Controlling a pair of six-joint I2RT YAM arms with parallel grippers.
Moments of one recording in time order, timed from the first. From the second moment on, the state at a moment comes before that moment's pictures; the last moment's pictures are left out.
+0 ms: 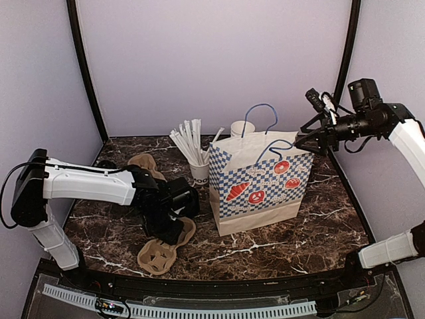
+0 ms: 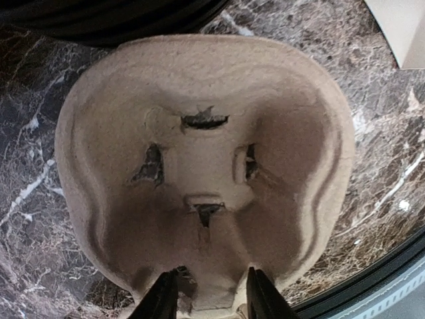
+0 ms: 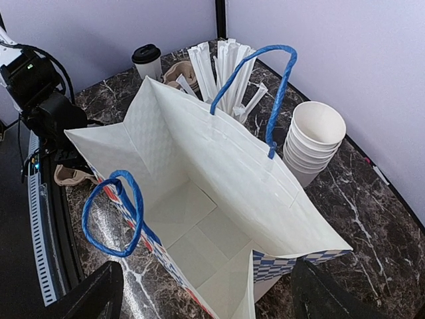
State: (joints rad) left arm -1.04 1.65 1.11 -0.92 -0.03 -0.61; right arm 0.22 1.23 1.45 -0.97 -0.76 -0.52
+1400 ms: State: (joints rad) left arm -0.95 1.65 2.20 -1.20 0.04 -0.36; right arm 0.47 1.30 1.56 -1.13 -0.62 -0.73
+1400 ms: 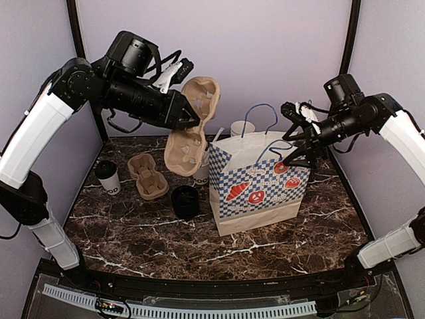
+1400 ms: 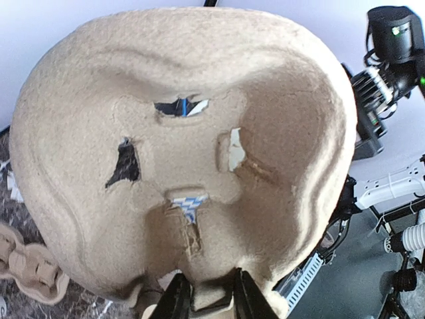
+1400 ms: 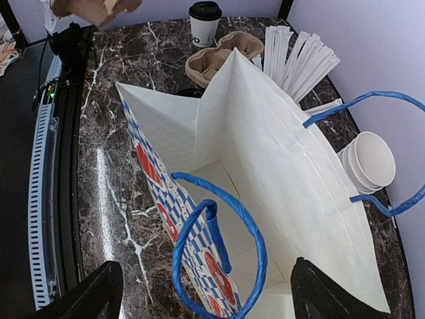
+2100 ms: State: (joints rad) left arm -0.86 1.77 2.32 -0.91 0.25 -0.23; right arm 0.79 1.48 1.67 -1.17 -0.37 -0.78
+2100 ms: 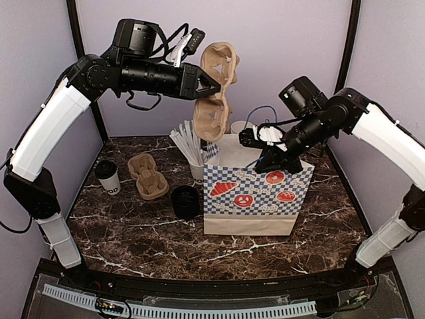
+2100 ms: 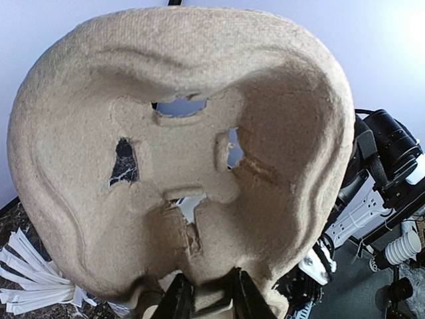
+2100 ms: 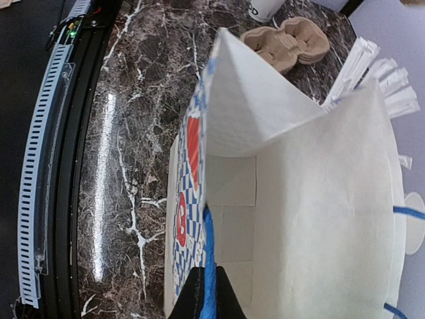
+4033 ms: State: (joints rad) left arm -1.03 1.85 2.24 -0.95 0.55 0.02; right arm 0.58 1.27 1.52 -1.00 -0.54 -0.47
